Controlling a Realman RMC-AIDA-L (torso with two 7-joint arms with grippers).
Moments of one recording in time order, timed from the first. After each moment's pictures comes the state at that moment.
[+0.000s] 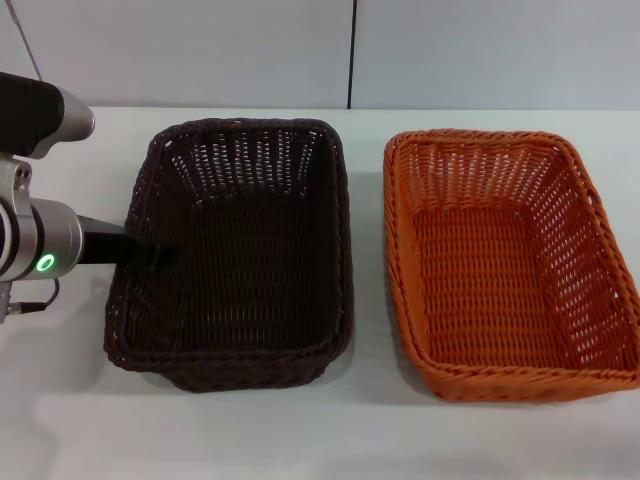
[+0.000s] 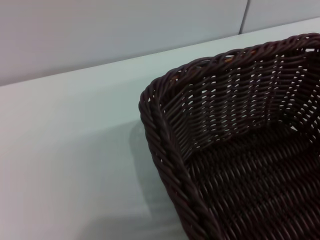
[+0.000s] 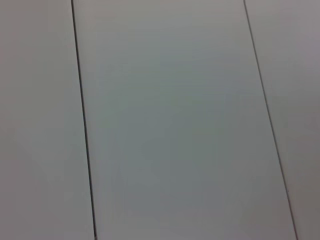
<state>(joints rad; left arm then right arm) -0.29 -2.06 -1.62 -1.46 2.65 -1.01 0.30 0.05 2.08 -2.15 -0.60 -2.00 1.33 2.95</state>
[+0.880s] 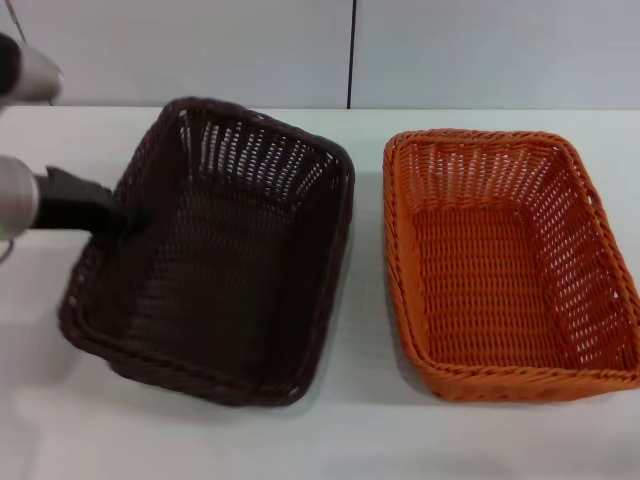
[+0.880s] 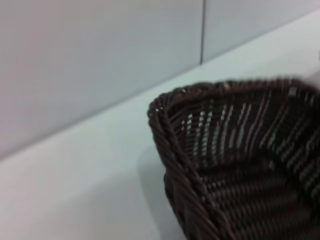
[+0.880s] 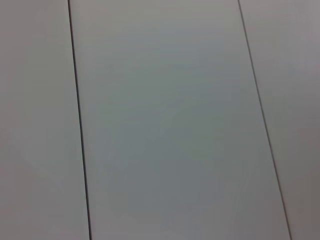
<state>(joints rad) -0.29 -2.06 -1.79 -1.65 2.56 -1.21 0.60 0.04 2.08 -2.16 -0.60 -2.00 1.35 2.95</state>
